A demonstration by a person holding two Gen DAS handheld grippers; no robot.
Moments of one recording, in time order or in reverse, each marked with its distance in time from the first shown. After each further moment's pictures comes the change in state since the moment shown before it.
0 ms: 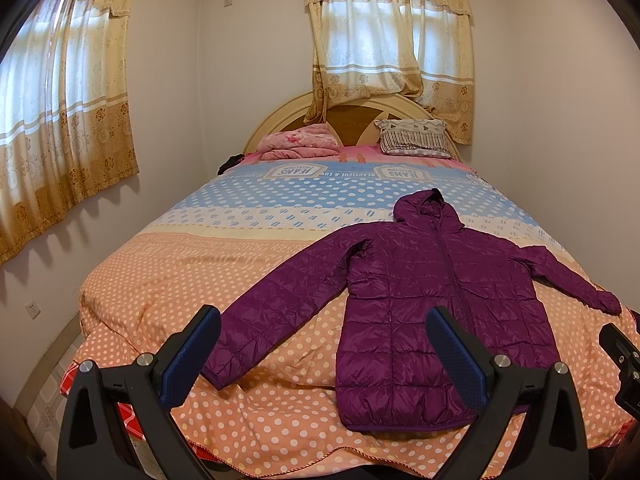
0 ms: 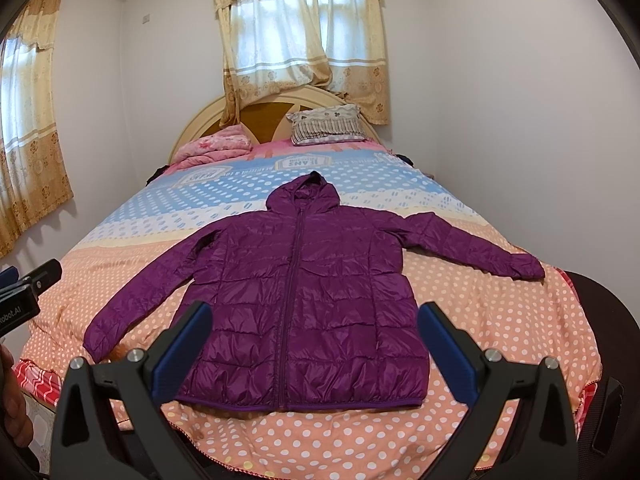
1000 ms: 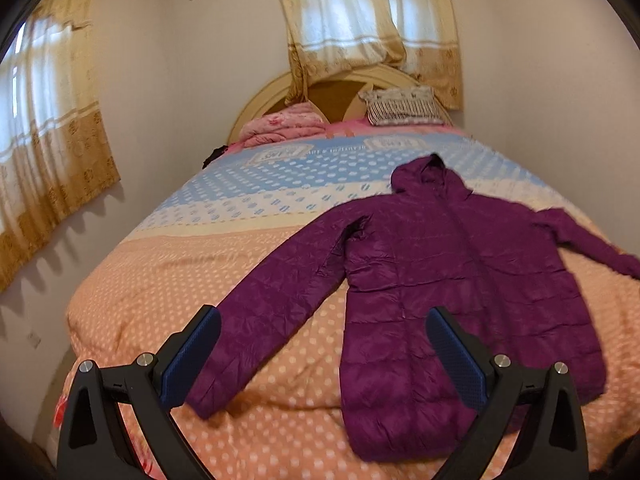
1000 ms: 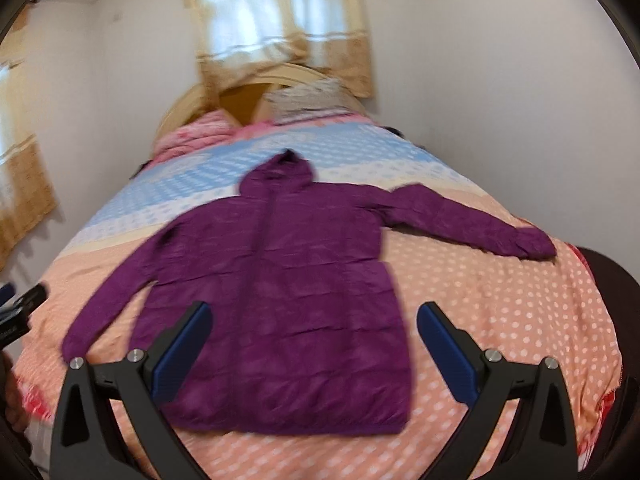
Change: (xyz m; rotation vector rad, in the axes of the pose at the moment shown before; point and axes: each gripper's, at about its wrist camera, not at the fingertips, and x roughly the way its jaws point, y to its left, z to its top) left arm 0.114 -0.021 -0.005 0.125 0.075 -0.001; right arm 0.096 -0.089 0.004 0.109 0.093 -0.082
